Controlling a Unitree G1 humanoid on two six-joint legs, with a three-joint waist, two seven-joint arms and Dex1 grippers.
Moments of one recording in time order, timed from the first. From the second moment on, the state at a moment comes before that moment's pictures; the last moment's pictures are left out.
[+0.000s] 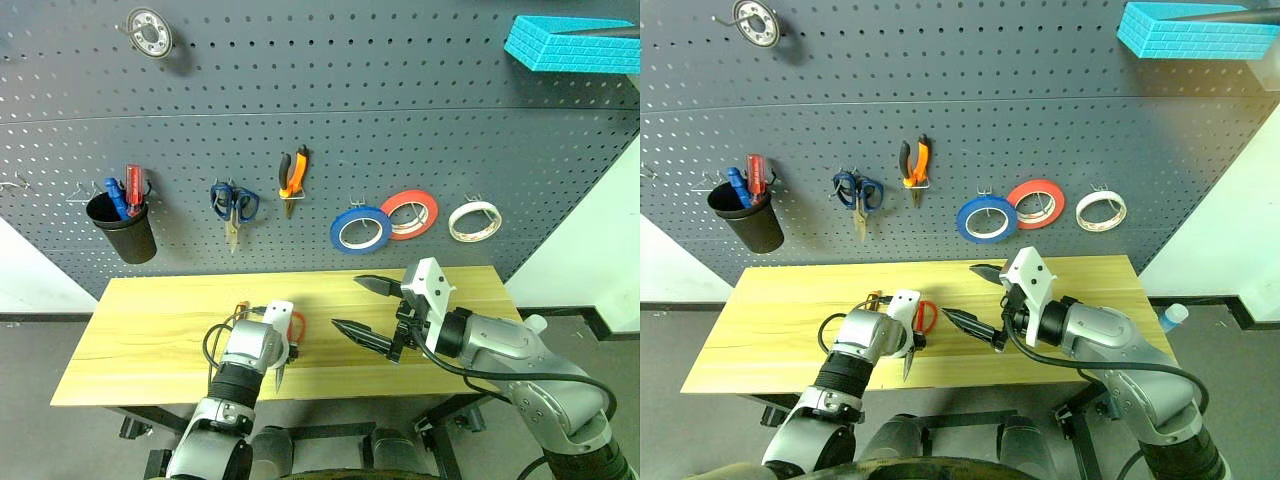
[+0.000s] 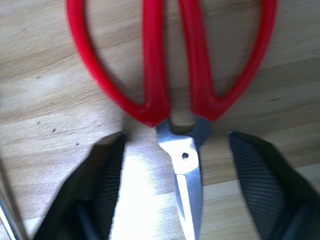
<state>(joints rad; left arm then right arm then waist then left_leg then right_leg) -0.36 -0.04 -0.06 0.32 -0.03 1.24 0.02 -0.02 -0.56 0.11 -0.65 0.57 0.67 0.63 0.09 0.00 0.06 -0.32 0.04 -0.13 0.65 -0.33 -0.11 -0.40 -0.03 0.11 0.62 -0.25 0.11</state>
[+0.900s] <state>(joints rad) -0.25 0.03 -0.17 0.22 -0.01 1.11 -0.03 -0.07 -0.56 0.11 -0.62 0.57 0.67 0.67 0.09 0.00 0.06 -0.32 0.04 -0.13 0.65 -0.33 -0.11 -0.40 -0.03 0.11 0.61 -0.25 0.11</state>
